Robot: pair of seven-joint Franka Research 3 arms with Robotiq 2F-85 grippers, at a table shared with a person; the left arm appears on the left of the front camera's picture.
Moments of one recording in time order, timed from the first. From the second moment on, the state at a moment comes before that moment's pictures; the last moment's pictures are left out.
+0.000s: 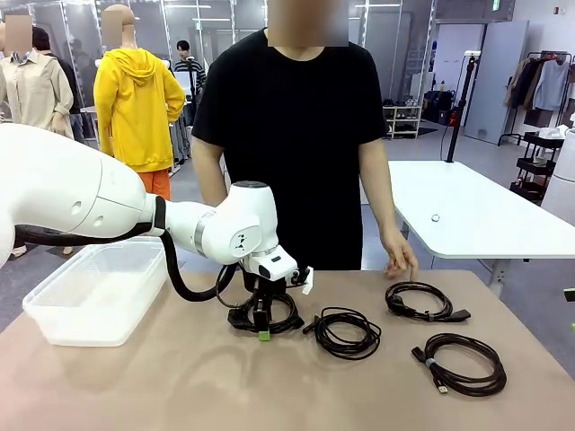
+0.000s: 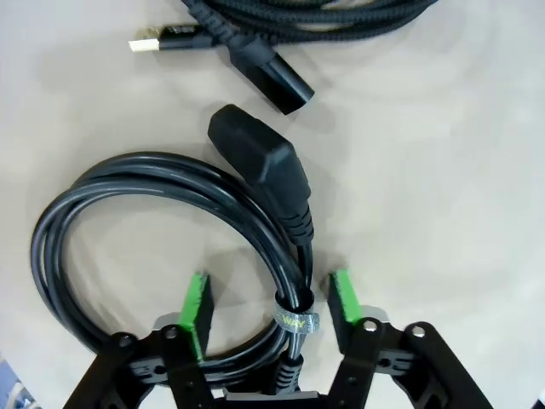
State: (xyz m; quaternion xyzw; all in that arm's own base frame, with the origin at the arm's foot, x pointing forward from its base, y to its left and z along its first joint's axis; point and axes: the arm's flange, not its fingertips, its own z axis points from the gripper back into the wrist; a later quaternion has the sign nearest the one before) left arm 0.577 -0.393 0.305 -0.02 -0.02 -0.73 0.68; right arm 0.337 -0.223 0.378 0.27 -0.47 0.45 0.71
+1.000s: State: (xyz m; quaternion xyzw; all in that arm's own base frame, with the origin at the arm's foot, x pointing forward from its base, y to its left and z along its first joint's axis) left arm 0.559 -0.383 0.412 -0.01 -0.03 -0.74 0.67; right arm 0.337 -0.222 0.378 0.27 -0.47 0.45 0.71
